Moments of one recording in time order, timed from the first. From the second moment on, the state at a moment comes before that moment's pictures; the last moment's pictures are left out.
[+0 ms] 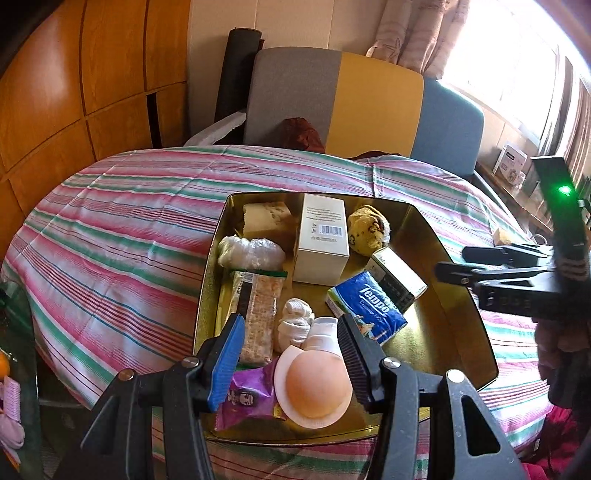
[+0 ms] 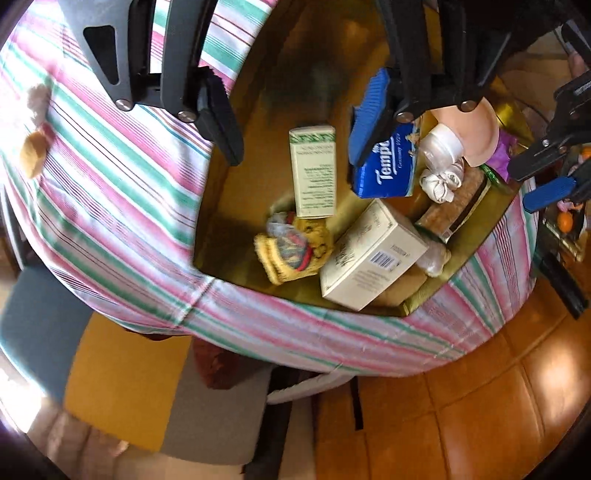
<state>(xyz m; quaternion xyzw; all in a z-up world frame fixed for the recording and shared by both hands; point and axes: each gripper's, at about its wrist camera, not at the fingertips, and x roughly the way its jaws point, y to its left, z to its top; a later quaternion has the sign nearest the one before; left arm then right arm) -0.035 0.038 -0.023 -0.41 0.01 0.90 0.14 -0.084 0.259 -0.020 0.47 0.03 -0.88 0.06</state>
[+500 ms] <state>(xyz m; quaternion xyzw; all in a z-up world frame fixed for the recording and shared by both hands) -0.026 0.073 -0.013 -0.40 0.05 0.90 0.16 -0.023 0.365 -0.007 0.46 -0.01 -0.89 -0.05</state>
